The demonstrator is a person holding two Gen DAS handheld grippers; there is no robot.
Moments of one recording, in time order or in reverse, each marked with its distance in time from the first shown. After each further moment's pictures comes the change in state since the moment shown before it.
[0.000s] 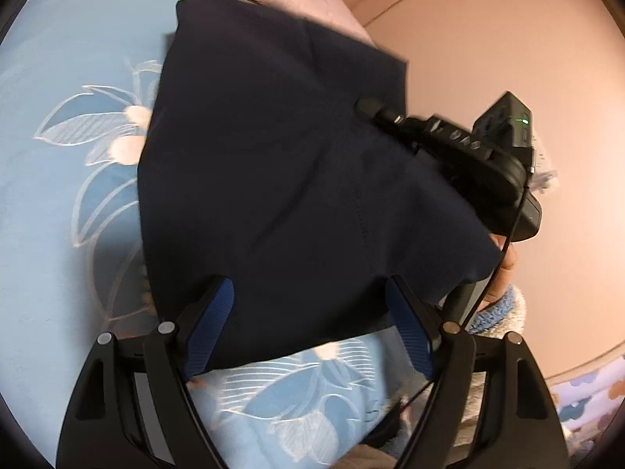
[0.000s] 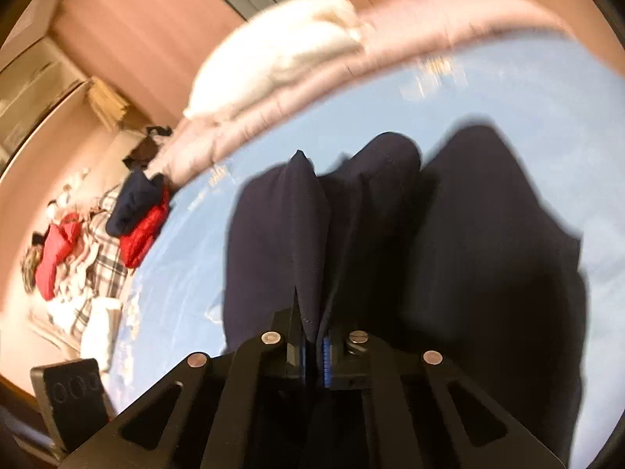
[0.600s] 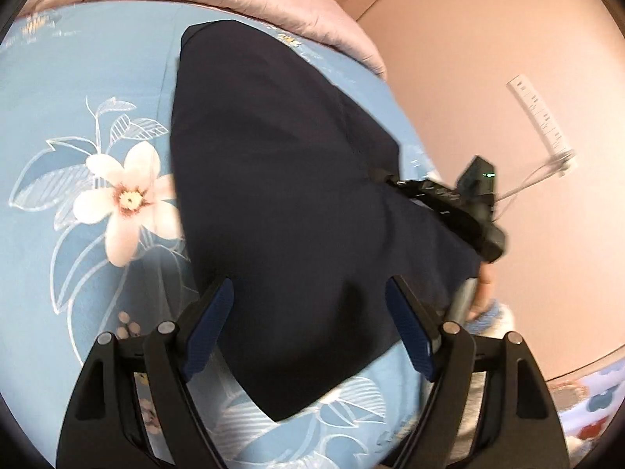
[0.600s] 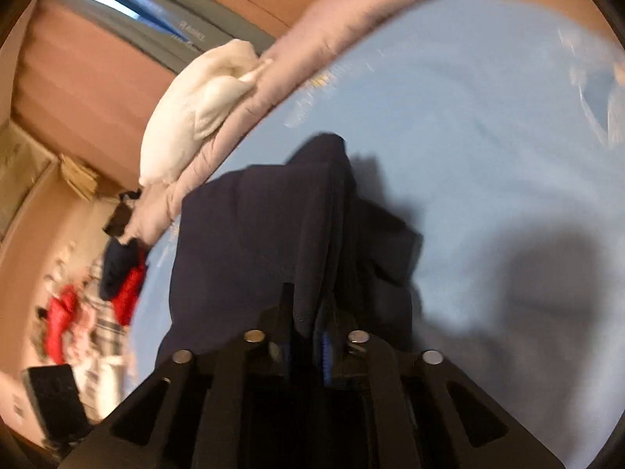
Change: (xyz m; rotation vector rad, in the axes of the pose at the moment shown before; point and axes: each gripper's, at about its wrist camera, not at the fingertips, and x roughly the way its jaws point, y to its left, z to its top) left arm 0.042 -0.036 0.024 0.115 0.003 0.145; right arm -0.013 -0.162 -0.014 0.284 -0.073 0.012
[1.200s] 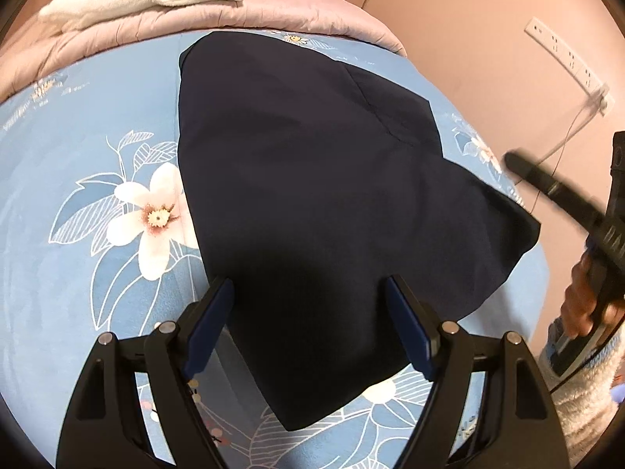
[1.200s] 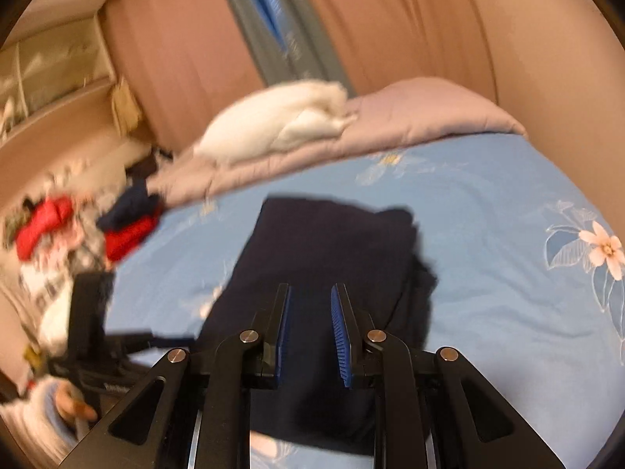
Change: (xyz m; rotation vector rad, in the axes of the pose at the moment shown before) left arm 0.009 -0.010 -0.017 0.182 -0.013 0.240; right arm -0.085 0.124 -0.065 -0.514 -0.150 -0.136
